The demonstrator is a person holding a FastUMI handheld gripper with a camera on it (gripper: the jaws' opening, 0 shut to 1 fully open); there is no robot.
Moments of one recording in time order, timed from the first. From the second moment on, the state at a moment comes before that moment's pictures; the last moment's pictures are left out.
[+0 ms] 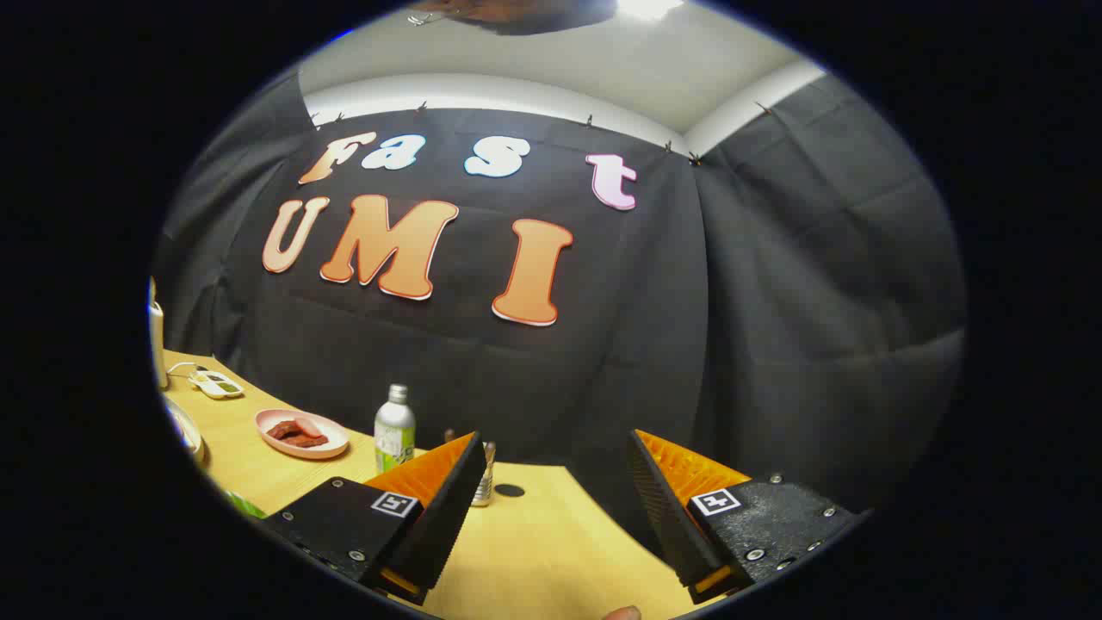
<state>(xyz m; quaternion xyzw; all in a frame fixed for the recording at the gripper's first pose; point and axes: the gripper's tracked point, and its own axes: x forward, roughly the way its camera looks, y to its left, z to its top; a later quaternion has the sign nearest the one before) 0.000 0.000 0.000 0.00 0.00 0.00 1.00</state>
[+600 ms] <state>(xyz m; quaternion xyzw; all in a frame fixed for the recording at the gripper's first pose) -0.034 0.052 0.244 0.03 -0.03 0.01 1.00</state>
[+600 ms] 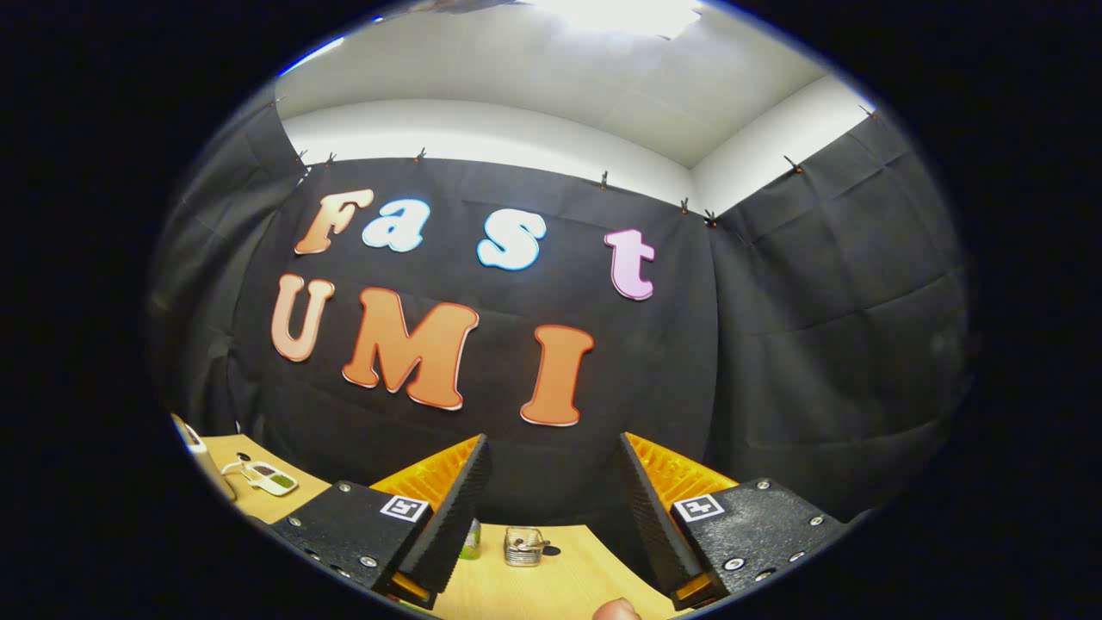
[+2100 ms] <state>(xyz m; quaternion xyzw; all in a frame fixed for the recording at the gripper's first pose) -0.109 0.200 0.047 0.01 0.26 0.14 0.95</state>
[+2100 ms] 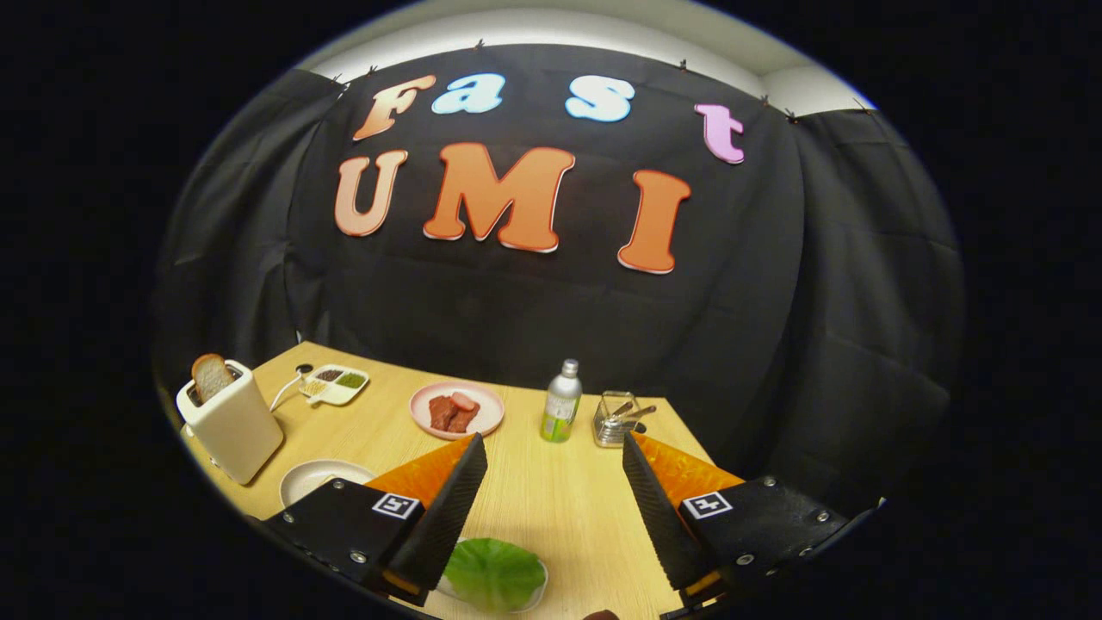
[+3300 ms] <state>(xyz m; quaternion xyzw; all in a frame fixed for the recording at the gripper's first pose) -0.231 0.261 -0.150 -0.02 0.61 0.24 0.75</state>
